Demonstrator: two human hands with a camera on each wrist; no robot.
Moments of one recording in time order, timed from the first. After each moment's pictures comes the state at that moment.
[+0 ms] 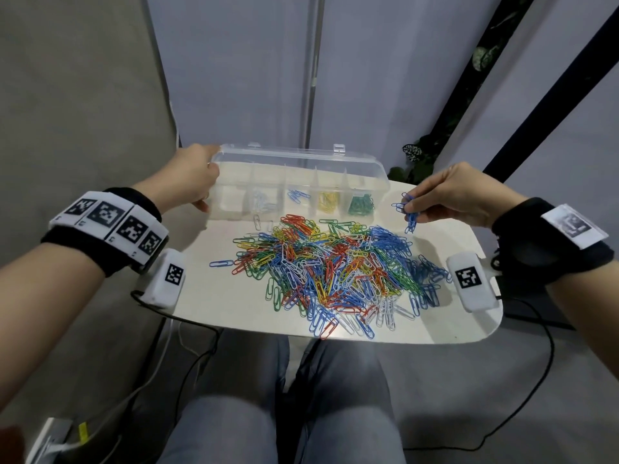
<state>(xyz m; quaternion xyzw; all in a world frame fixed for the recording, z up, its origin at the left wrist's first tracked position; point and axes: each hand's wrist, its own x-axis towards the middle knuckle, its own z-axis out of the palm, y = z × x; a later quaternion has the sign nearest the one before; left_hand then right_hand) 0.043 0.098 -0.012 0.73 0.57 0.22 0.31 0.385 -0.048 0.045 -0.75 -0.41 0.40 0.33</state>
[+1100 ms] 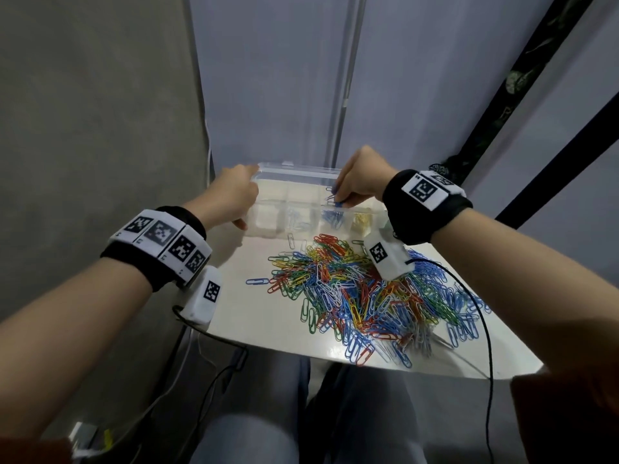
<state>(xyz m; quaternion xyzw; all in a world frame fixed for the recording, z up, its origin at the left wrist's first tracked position) 0.042 0.096 -0.009 0.74 0.57 0.21 0.30 0.253 0.065 0.041 -0.75 -0.54 0.33 0.21</state>
